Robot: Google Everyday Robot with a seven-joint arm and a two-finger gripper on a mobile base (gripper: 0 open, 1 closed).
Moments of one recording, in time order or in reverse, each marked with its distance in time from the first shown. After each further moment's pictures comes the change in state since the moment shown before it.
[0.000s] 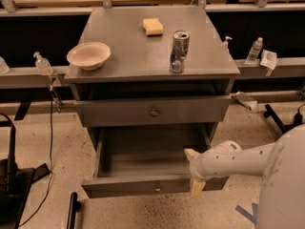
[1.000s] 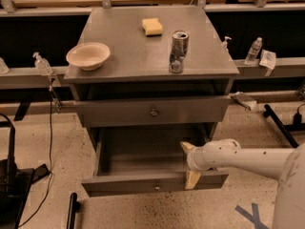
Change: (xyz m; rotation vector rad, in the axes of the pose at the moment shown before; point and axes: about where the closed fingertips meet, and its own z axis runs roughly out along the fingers) arm -0.006 -0.043 0.039 0.057 -0.123 0.002
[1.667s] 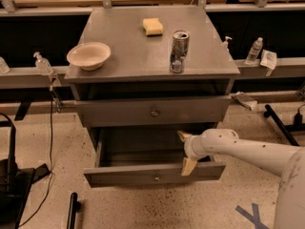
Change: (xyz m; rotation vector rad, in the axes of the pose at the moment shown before) arm -0.008 -0.049 0.004 0.039 -0.057 -0.029
